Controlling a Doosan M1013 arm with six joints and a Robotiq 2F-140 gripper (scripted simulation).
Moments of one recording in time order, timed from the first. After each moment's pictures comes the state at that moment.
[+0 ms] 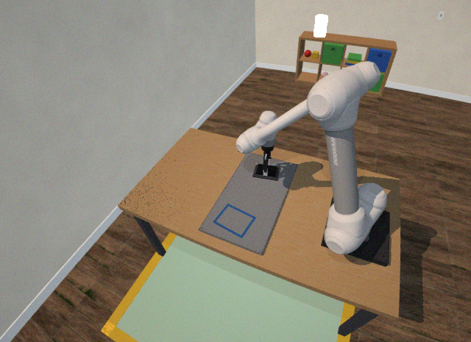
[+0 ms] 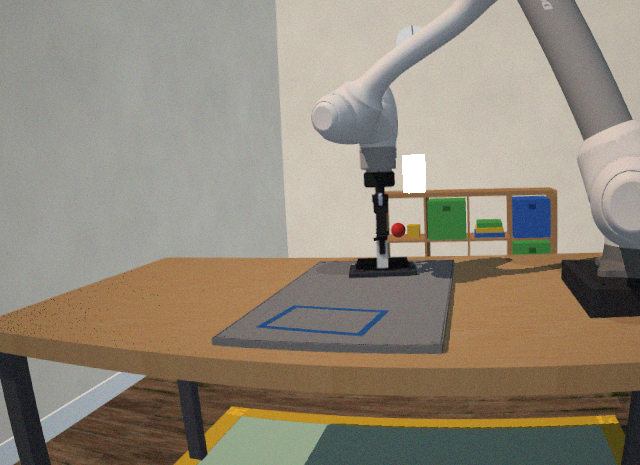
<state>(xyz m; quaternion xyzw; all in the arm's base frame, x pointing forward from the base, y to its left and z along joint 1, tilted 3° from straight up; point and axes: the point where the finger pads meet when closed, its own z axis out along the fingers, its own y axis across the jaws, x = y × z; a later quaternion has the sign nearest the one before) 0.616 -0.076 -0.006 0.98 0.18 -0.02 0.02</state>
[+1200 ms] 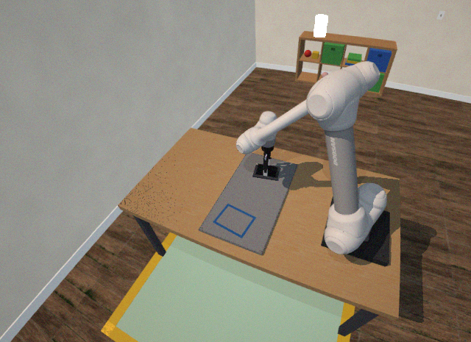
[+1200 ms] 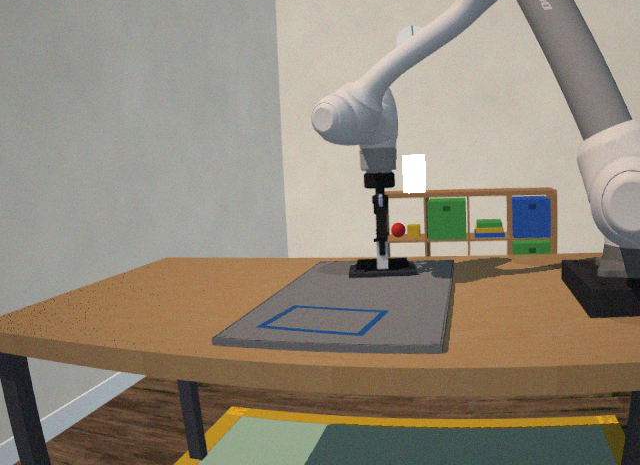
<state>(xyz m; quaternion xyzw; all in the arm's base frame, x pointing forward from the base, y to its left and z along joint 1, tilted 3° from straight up) 0.616 -0.076 -0.009 0.98 0.18 -0.02 0.02</state>
